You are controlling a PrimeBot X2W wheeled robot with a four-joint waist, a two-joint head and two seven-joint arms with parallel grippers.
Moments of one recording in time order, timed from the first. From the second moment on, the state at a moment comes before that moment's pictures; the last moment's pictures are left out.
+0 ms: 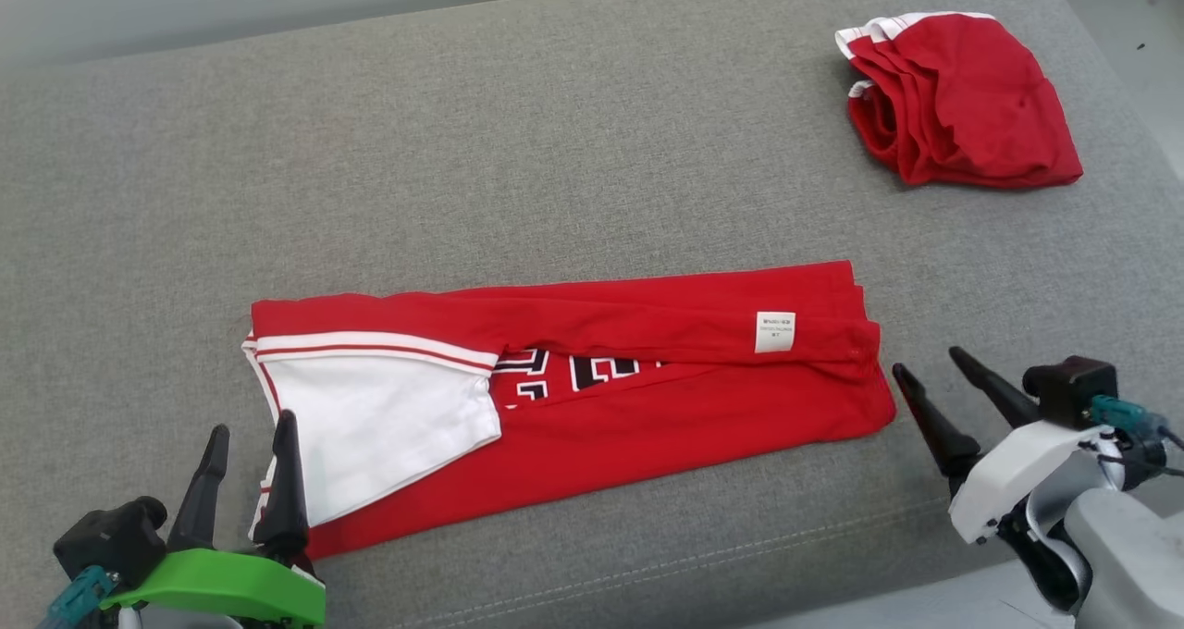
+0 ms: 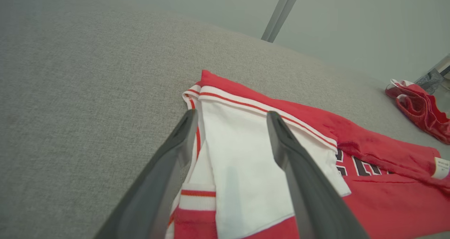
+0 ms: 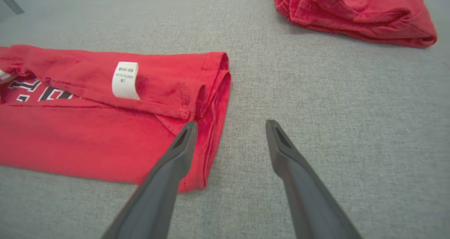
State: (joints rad) left arm 0.07 0.16 -0.14 0.07 -0.64 0.04 -0.20; right arm -0.21 -0.41 0.54 0.50 0.54 0.12 -0.25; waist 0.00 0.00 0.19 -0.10
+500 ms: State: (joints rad) left arm 0.05 0.15 -0.20 0.02 -0.60 0.04 -0.20; right arm -0.22 -0.34 0.46 0.56 0.70 0.12 -0.24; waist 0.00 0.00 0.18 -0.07
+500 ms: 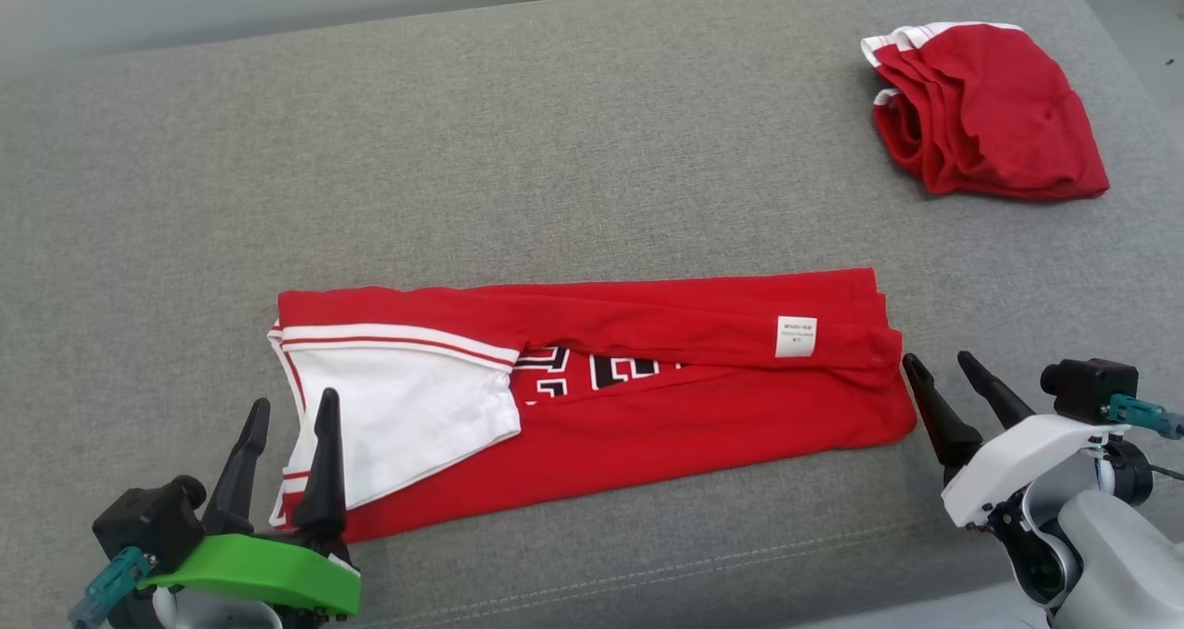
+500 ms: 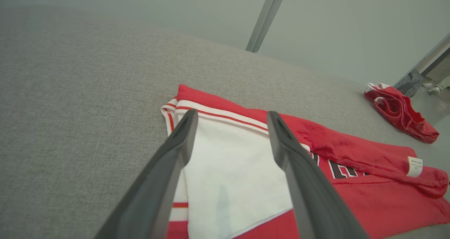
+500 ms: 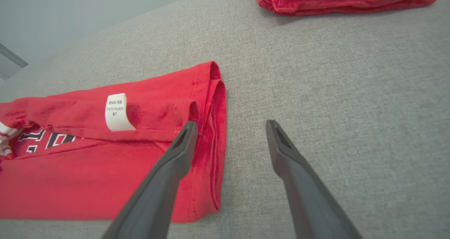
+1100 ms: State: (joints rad) left arm 0.05 0.15 -0.19 -0.02 -0.59 0.05 -0.20; right arm -0.28 -0.32 0.45 0.66 0.81 0.12 -0.15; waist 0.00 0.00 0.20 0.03
